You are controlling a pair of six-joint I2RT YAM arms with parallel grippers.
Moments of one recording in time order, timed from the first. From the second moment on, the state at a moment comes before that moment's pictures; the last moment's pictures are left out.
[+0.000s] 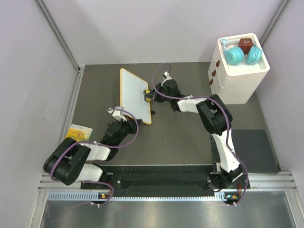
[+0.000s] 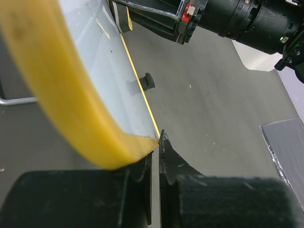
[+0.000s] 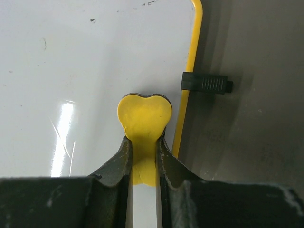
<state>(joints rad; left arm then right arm) -0.49 1.36 0.18 1.00 0.04 -0.63 0.59 2.26 1.46 0.41 -0.26 0.83</state>
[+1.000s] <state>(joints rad) -0.49 1.36 0.18 1.01 0.03 -0.62 0.54 2.48 1.89 0.18 -0.33 0.85</state>
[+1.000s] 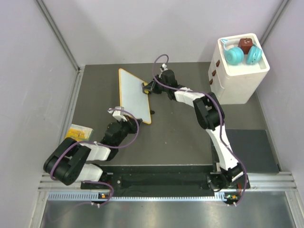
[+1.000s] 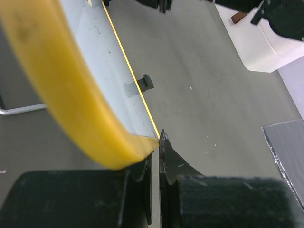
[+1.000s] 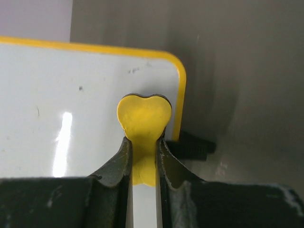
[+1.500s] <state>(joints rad) -0.50 1.32 0.21 0.93 0.05 -0.59 0.55 2.19 1.38 0.25 -0.38 0.81</state>
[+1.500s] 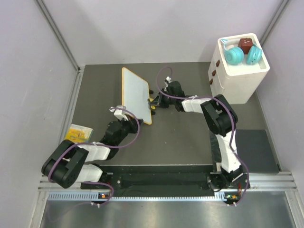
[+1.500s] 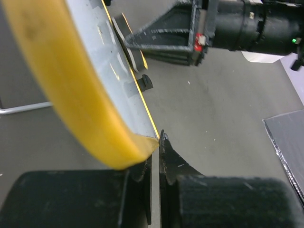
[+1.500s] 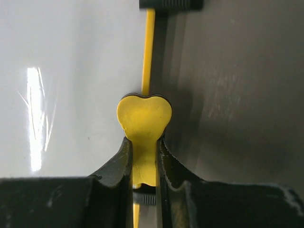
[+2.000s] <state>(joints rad) -0.51 1.19 0.24 0.70 0.06 -0.57 0.54 1.93 1.23 0.13 -0.36 0.72</state>
